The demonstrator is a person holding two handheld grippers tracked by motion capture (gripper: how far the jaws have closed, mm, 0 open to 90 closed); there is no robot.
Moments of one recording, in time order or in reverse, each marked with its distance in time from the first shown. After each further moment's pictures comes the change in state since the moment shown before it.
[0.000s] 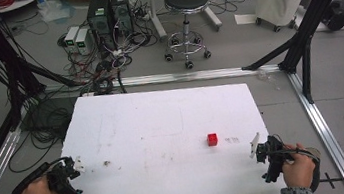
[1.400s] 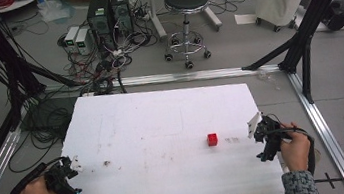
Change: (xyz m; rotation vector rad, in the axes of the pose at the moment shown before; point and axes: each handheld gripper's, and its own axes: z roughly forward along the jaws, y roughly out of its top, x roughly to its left) left arm 0.003 -0.006 0.000 -0.037 0.011 -0.037; right arm -0.051 0.016 -0.033 -0.134 -0.046 -0.086
